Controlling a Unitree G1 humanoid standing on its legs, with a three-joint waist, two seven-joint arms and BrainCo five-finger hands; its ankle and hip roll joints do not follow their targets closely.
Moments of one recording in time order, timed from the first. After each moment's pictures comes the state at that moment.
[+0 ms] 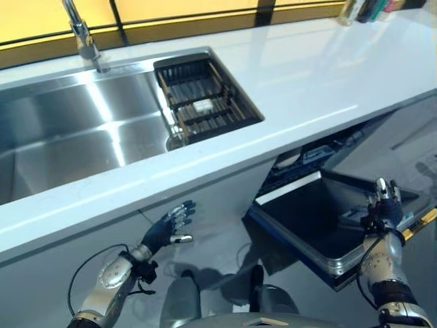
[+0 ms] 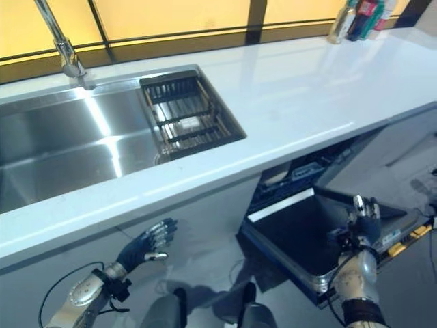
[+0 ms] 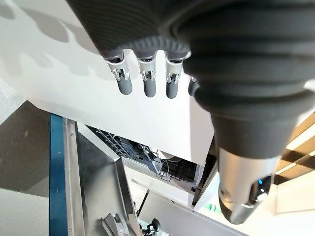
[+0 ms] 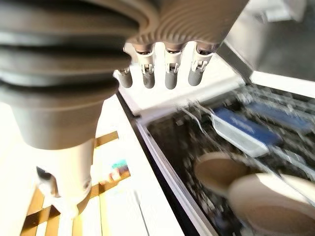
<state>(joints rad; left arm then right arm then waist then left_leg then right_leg) 0.19 0.59 -0.32 0.22 -0.56 -0.31 -0.42 -0.04 -0.41 -0.19 0.55 0.98 -0.35 -0.12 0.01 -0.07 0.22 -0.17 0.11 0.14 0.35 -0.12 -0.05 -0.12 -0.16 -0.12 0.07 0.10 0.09</state>
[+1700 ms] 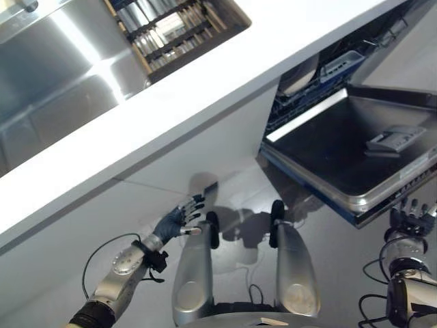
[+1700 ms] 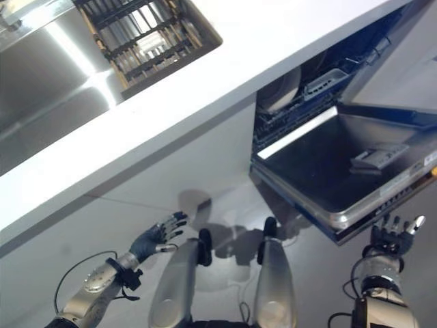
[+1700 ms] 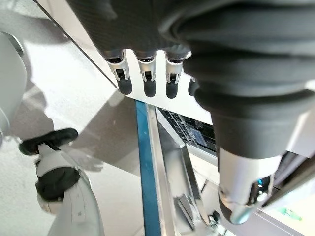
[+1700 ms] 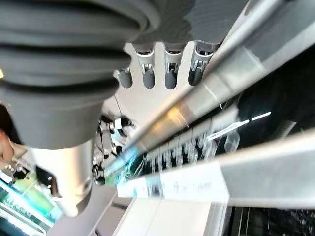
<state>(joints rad) 0.05 0.59 -0.46 0.26 -0.62 -0.32 -0.39 -0.39 -0.61 -0.38 1.17 1.77 -0.15 0.23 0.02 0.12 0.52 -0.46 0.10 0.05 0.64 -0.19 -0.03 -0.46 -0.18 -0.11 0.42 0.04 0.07</state>
